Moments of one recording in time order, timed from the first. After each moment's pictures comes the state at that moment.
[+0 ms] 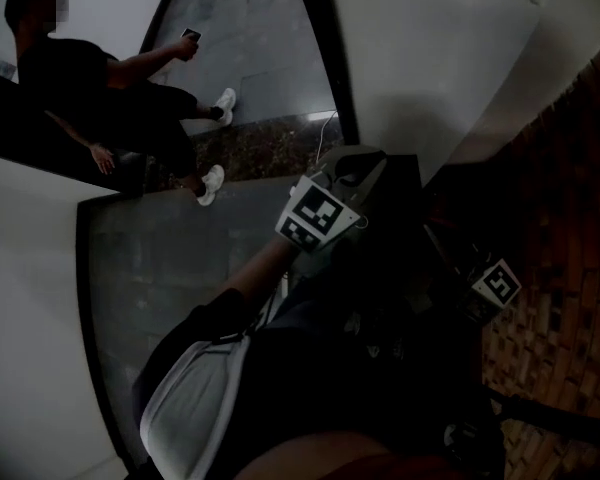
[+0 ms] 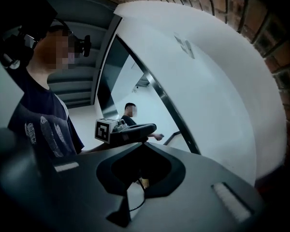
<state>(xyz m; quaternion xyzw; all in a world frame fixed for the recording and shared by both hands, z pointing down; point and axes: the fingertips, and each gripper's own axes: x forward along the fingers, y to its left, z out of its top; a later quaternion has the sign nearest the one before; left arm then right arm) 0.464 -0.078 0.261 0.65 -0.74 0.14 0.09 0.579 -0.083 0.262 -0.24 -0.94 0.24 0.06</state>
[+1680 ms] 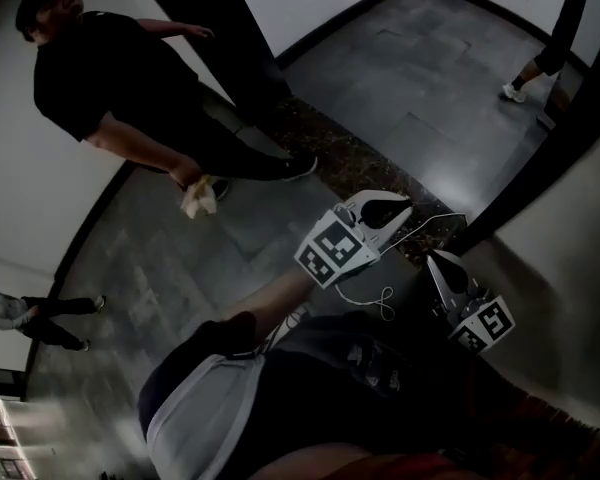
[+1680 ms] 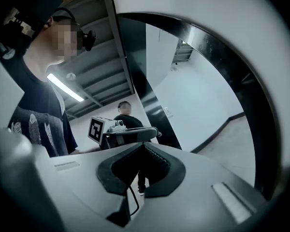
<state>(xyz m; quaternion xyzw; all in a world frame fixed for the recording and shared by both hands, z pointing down) 0.241 0.074 0.236 0.38 -0.91 0.08 0.14 0.306 0.031 0.235 -0.55 -0.80 0.21 0.10</state>
